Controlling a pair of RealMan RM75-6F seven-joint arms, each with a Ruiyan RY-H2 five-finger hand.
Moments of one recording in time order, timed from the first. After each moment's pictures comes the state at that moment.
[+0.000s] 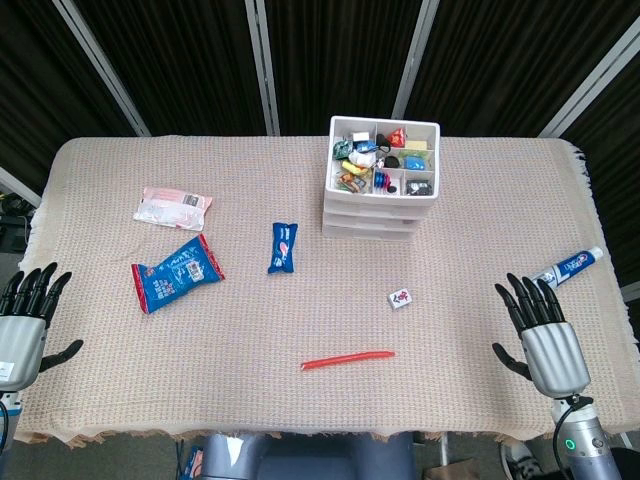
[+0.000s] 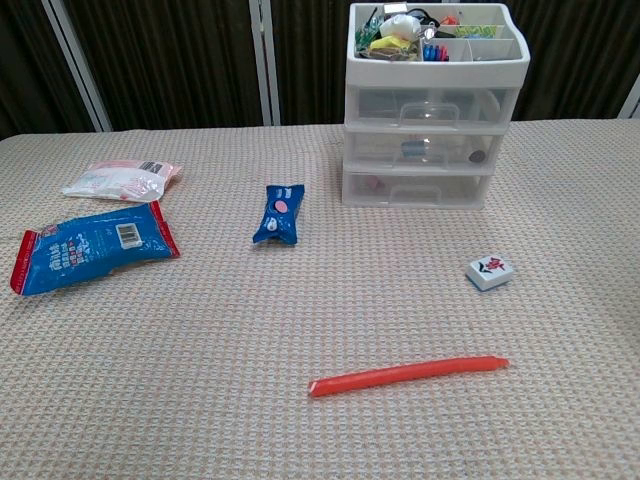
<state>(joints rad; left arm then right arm) -0.10 -1.19 -0.04 -1.56 1.57 1.55 0.17 0.14 -1.26 0.05 -1.52 -1.67 1.56 -0.13</state>
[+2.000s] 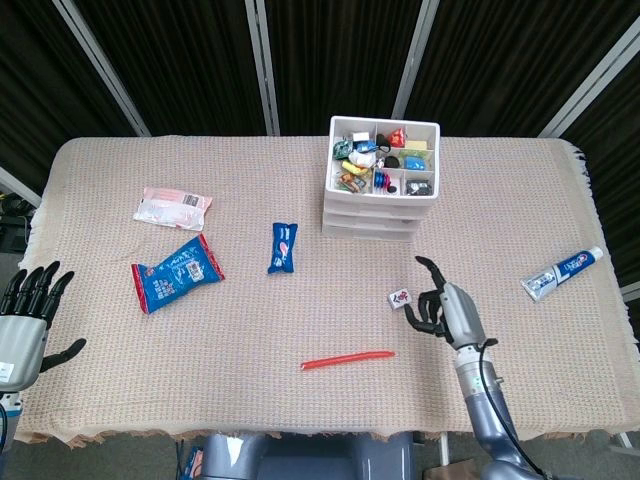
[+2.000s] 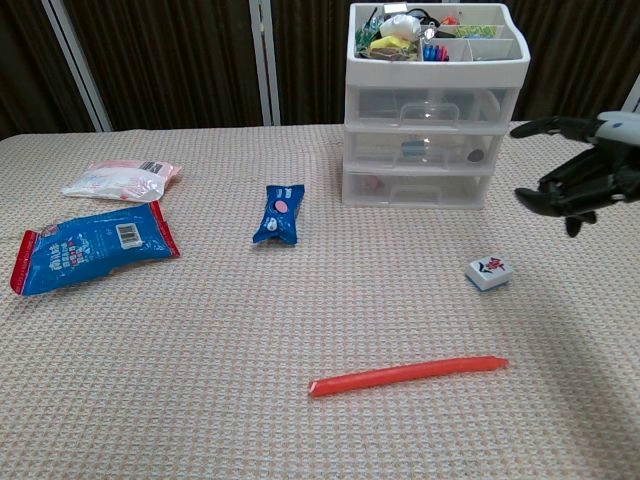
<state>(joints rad) -0.10 -1.20 -0.04 -1.54 1.60 1.57 0.13 0.40 -1.49 0.32 -1.94 -0.92 1.21 -0.11</state>
